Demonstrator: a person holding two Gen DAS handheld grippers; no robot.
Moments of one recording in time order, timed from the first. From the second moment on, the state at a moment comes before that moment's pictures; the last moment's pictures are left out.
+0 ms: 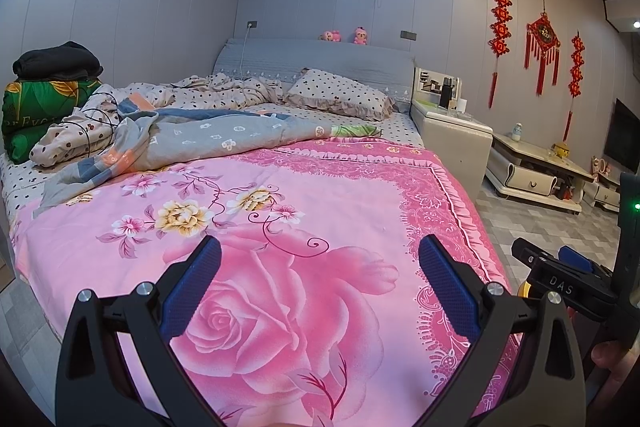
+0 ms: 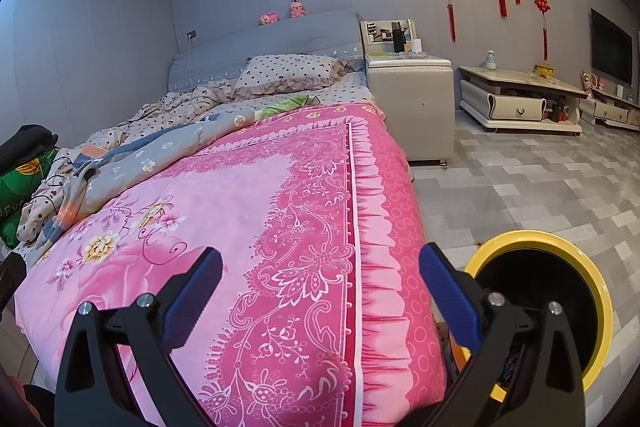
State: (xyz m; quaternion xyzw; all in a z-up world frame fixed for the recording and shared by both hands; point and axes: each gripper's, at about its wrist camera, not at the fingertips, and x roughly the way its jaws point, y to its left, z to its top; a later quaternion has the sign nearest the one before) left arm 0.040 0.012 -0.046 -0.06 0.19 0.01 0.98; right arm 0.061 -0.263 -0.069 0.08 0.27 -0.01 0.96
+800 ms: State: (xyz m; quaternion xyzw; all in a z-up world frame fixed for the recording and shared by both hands) left arm 0.043 0.013 -0.053 -0.06 0.20 -0.01 0.98; right arm 0.060 -0.264 -0.070 0.08 0.27 -0.01 0.96
